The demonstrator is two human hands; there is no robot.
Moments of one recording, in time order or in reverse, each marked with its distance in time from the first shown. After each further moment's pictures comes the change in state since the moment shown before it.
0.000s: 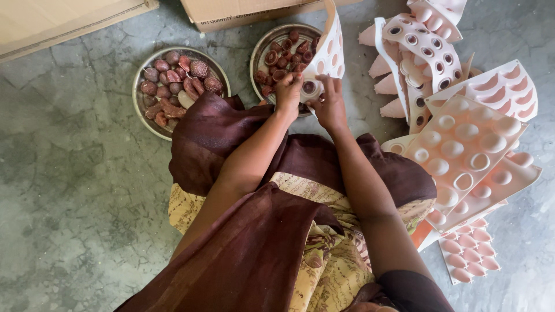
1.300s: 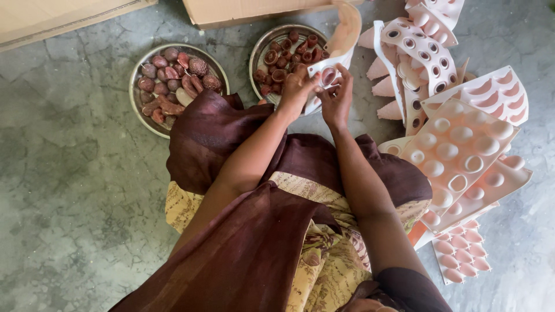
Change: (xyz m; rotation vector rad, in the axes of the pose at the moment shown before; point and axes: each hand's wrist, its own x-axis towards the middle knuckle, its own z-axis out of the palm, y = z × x) left_hand -0.024 0.047 0.031 0.166 -0.379 0.149; right_hand 0.013 0.031 0.012 0.380 0.207 0.016
